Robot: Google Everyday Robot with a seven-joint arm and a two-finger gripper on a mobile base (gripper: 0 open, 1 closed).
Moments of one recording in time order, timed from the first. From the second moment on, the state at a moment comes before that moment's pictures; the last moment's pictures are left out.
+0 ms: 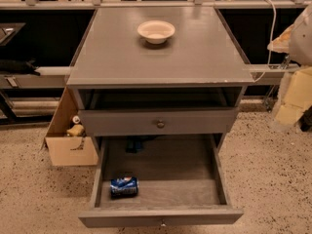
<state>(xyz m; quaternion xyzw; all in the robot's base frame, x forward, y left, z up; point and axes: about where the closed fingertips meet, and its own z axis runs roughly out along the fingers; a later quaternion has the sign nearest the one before) 0.438 -0.217 0.976 -0.60 0.78 -0.03 0.16</state>
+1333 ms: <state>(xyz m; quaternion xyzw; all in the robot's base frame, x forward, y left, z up) 0.441 -0.081 0.819 -0.65 0.73 0.08 0.19</state>
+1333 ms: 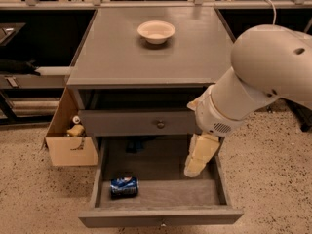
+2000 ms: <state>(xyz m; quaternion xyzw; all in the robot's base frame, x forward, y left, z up) 0.444 -0.071 0.777 -0.66 0.73 0.09 0.19</state>
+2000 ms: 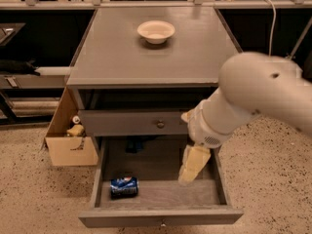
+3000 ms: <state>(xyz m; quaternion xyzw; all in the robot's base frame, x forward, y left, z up) 0.489 0.031 0.499 -0.66 0.69 0.21 0.21</state>
